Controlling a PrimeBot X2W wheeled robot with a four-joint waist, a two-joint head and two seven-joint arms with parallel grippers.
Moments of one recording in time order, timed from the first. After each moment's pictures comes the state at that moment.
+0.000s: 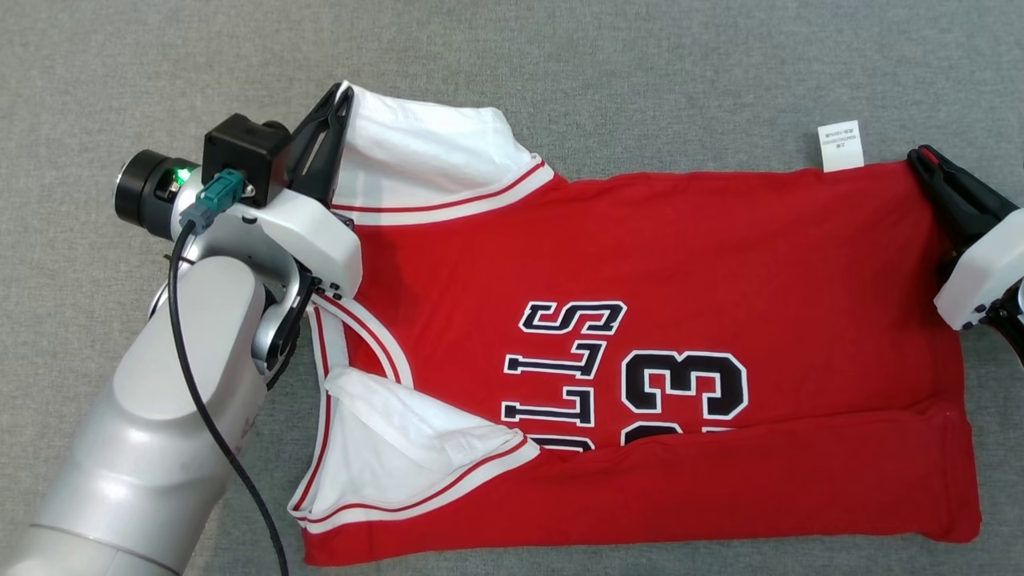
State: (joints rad) left arm -0.82 0.24 -0.53 0.61 -0.39 0.01 -0.18; right arm -0.87 -0.66 0.88 0.66 0.90 0.13 -0.18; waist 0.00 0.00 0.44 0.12
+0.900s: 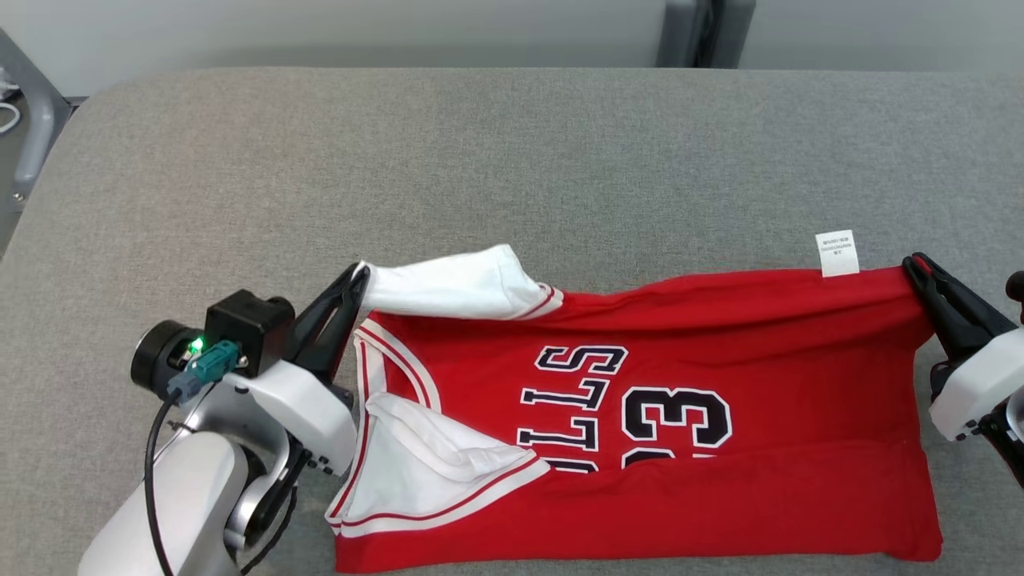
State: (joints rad) left arm -0.42 0.39 -0.55 0.18 -0.50 0.04 -0.03; right arm -0.57 -0.64 0.67 0.59 0.70 0.13 -0.26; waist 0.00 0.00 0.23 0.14
